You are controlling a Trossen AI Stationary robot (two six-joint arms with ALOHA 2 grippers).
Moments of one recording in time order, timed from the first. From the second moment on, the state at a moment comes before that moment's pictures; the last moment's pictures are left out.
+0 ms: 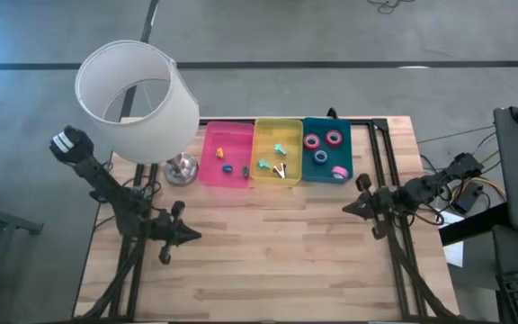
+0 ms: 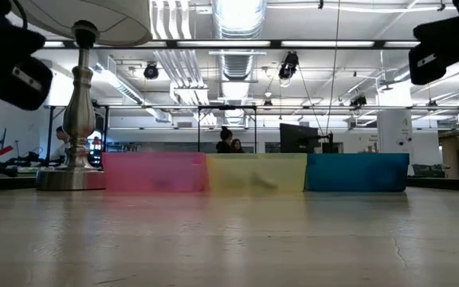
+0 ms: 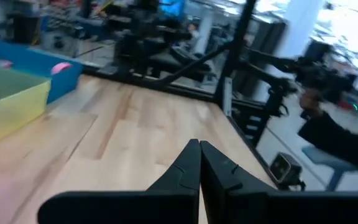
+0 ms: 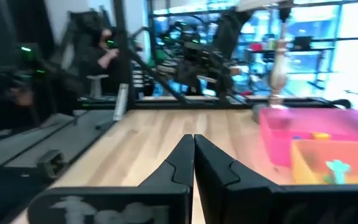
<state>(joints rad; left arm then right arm) -0.89 1.00 0.01 1.01 -0.78 -0.32 0.49 0.08 0.08 0.03 0.30 0.09</state>
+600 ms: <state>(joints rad) -0.42 0.88 0.02 0.97 -0.26 -0.06 0.49 0.08 0.12 -0.09 0.34 -0.03</state>
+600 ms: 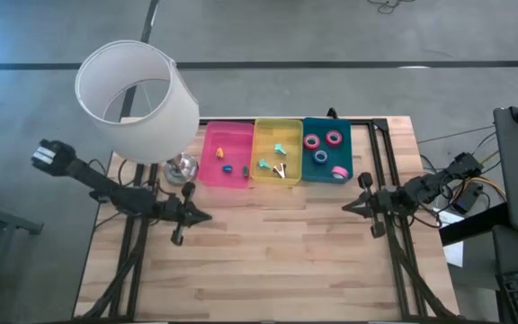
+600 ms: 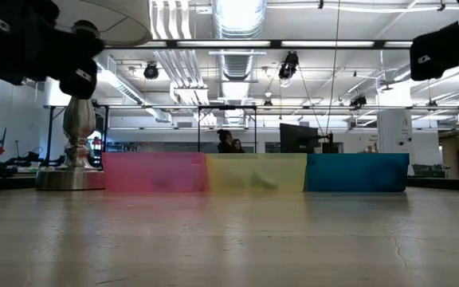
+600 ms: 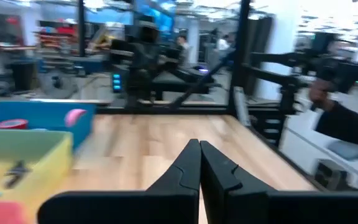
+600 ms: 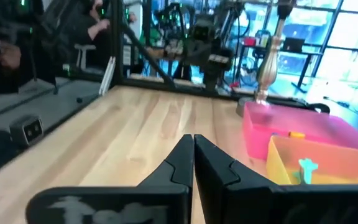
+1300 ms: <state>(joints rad) -0.16 0.44 0.01 0.43 -0.12 -0.10 0.48 0.00 0.11 -0.23 0.37 -0.02</state>
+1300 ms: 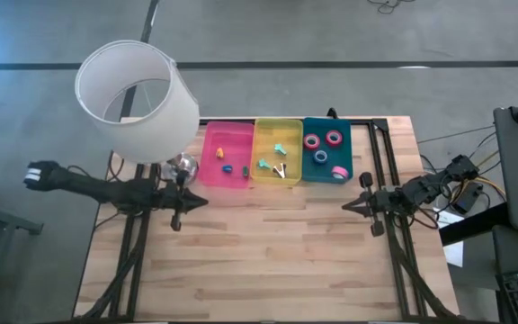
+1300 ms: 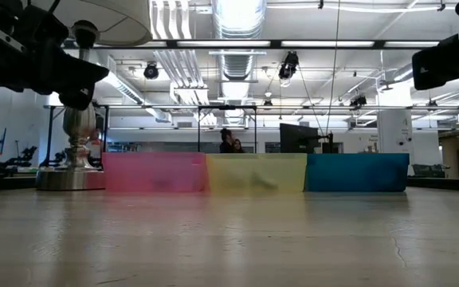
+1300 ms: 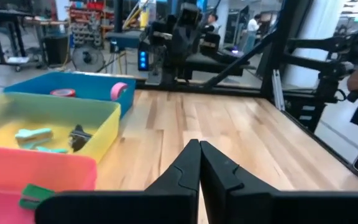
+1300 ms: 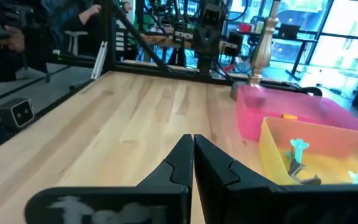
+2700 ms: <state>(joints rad) -0.16 0.07 0.01 0.04 -0.15 -0.03 0.48 0.02 0.03 -0.02 0.11 -0.11</state>
